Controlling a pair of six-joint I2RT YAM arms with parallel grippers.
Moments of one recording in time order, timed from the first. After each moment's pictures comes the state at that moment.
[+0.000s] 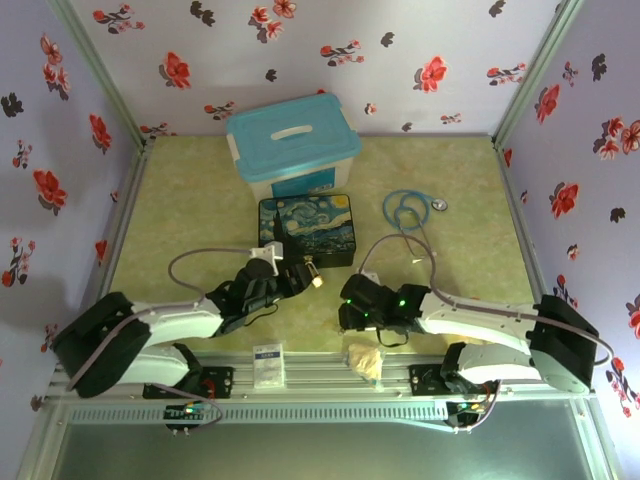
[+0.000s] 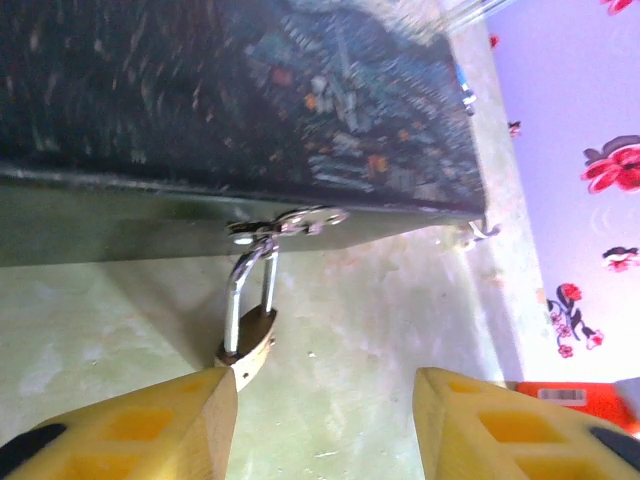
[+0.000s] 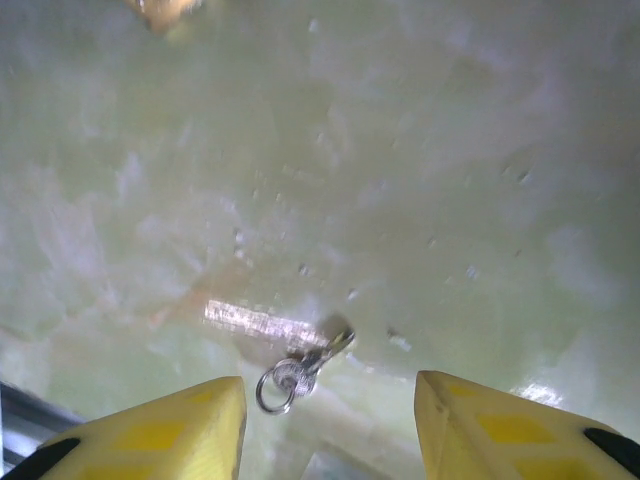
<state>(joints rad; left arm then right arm) -0.89 1.27 0.35 0.46 -0.02 -1.01 1.14 1.22 0.63 -0.55 0.09 0.96</state>
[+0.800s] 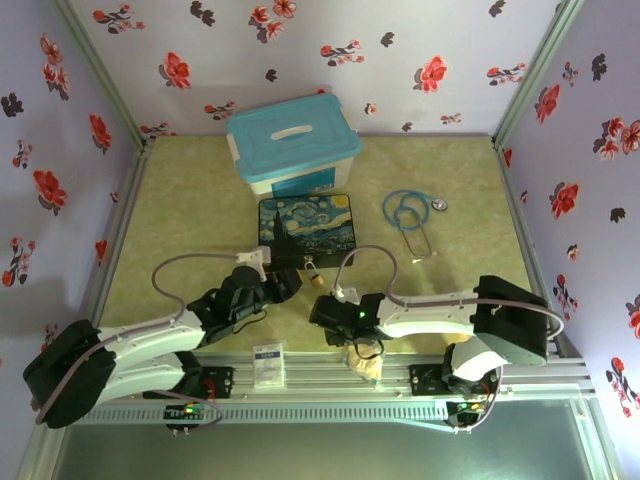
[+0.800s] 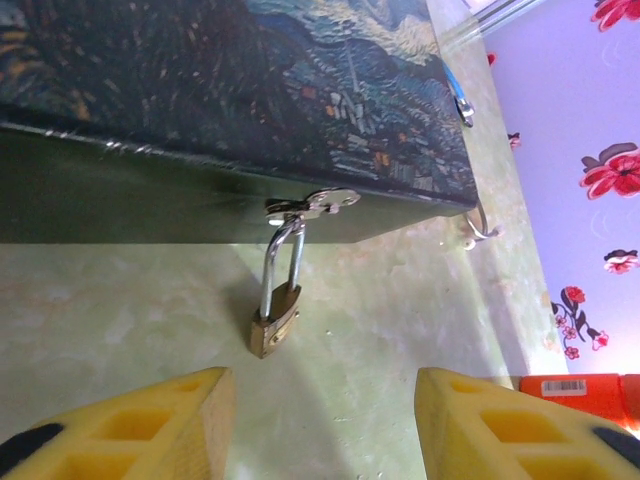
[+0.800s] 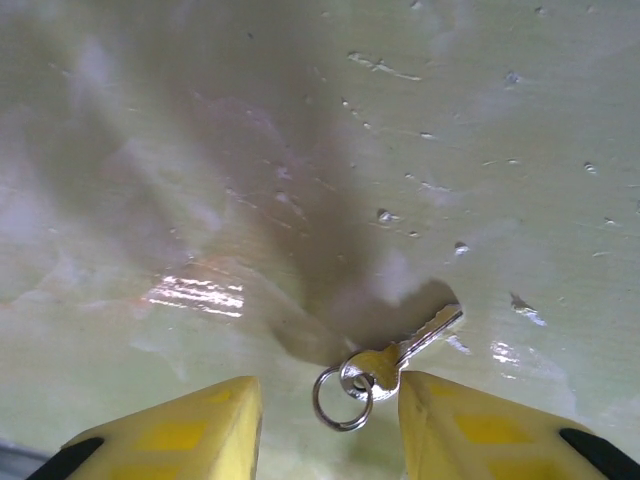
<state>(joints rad) -0.89 1.08 0.28 0.34 -0.06 -0.99 1.29 1.51 0.76 -0.56 0.16 1.10</state>
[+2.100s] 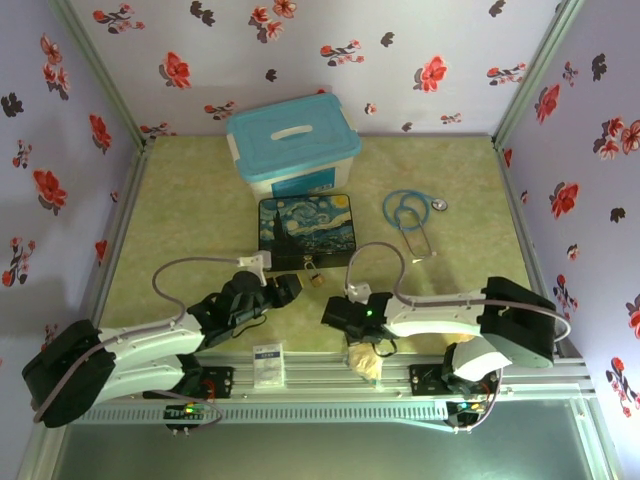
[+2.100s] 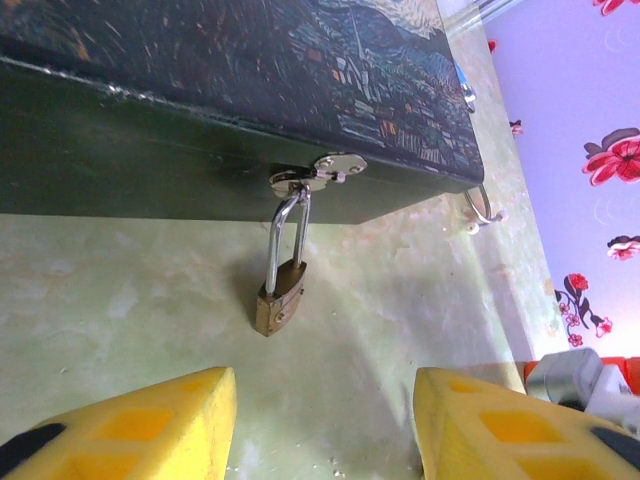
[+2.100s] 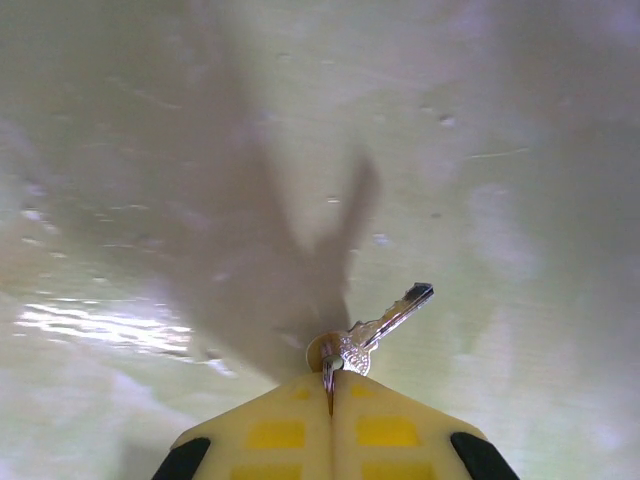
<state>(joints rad) -0.93 1.07 0.25 0.36 -0.08 -0.99 1.24 1.44 0.69 -0.68 0.29 0.97</state>
